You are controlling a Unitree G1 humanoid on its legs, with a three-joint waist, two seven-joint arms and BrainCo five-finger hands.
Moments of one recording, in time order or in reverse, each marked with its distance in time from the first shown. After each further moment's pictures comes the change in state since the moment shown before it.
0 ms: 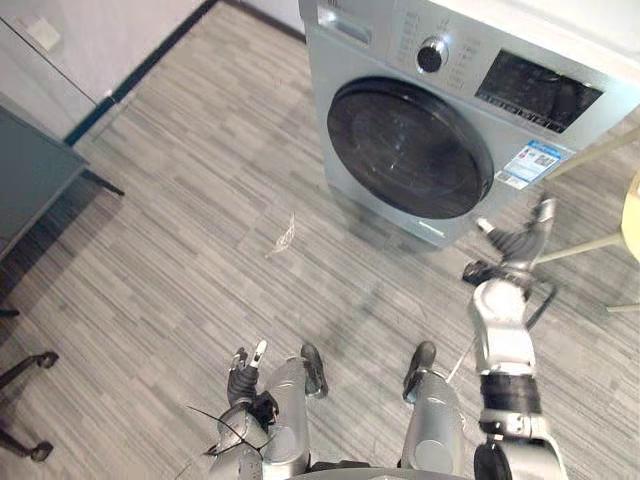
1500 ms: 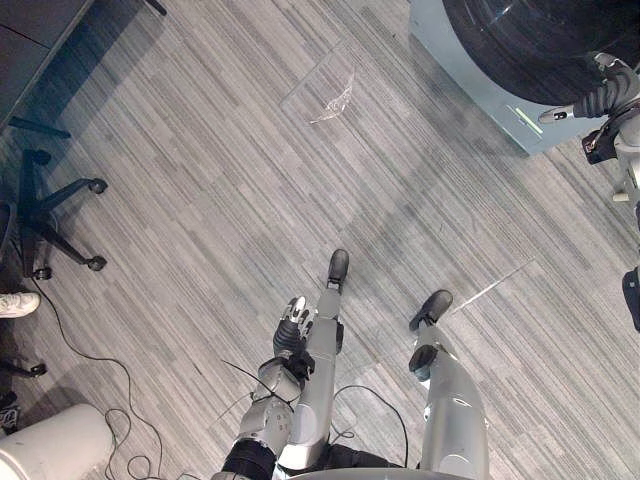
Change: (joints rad) left arm -0.210 0.012 -0.221 0.086 -0.229 -0.034 -0.138; right arm -0.927 -0.746 0.887 1.099 0.454 -0.098 0.606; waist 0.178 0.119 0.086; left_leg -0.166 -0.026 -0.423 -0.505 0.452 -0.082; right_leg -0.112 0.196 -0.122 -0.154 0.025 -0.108
